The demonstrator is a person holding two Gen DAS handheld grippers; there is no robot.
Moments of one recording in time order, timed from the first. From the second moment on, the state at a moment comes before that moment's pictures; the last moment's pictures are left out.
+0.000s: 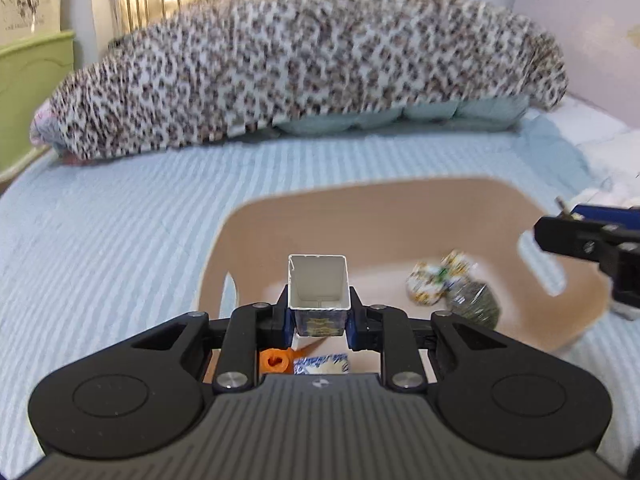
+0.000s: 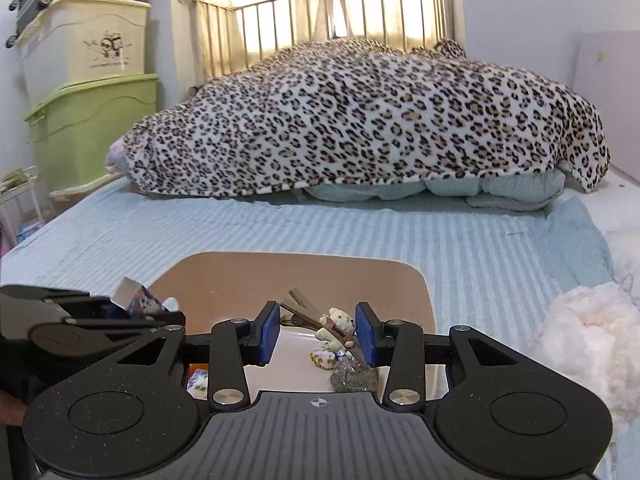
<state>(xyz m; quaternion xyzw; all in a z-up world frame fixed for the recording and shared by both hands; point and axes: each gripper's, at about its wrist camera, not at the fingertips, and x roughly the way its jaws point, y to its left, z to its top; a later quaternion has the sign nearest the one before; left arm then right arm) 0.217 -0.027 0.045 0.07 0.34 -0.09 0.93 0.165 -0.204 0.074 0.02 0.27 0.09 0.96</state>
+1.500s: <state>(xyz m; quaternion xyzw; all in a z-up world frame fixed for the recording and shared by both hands) 0.057 0.024 0.094 0.05 0.37 -0.09 0.92 0.022 -0.207 0.096 0.03 0.35 0.07 0.94</state>
